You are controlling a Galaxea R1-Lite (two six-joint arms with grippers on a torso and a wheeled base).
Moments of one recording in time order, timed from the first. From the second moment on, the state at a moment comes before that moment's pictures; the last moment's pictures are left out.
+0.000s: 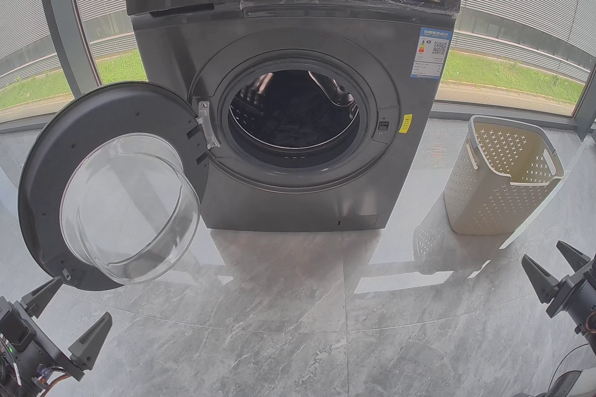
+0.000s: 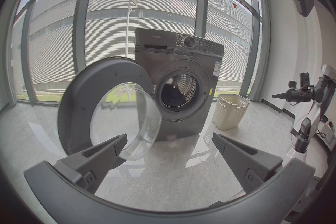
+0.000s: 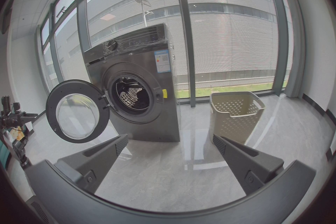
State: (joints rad) left arm -0.55 0.62 -0.02 -0.52 0.27 -0.03; right arm 0.42 0.90 -0.02 -0.79 -0.27 0.12
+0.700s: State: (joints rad) left arm -0.16 0.17 -0.02 -0.05 0.13 0.00; right arm 0.03 0.11 -0.02 -0.04 0.00 0.02
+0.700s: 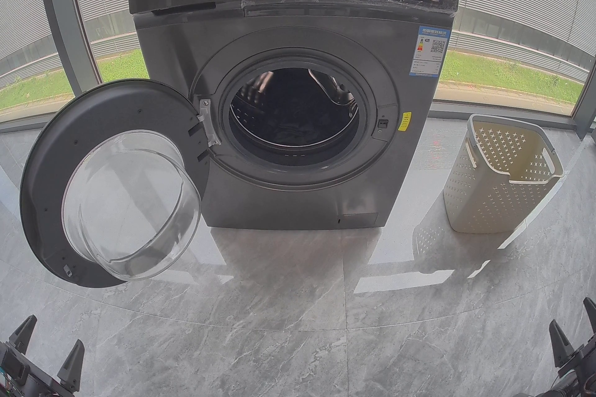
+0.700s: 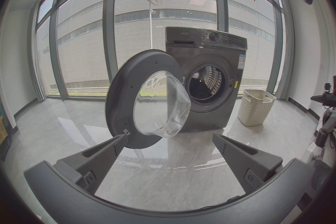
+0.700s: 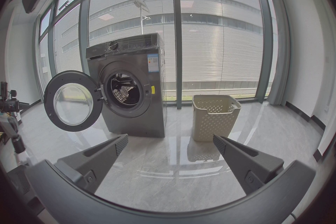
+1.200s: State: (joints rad) left arm 0.00 0.03 -0.02 -0.03 0.09 0.11; right arm -0.01 0.02 -0.02 0.00 -0.05 -0.01
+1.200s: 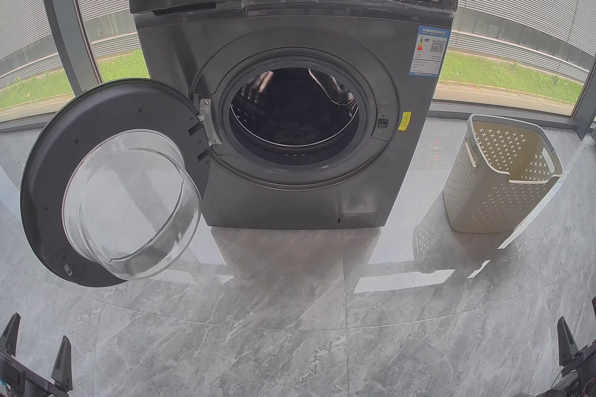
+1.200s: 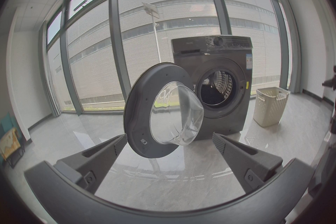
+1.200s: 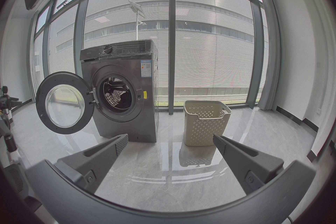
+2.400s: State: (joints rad) left arm 0.00 0.01 -0.02 0.04 -0.06 0.05; right arm -0.01 0.01 -0.02 -0.01 -0.02 0.02
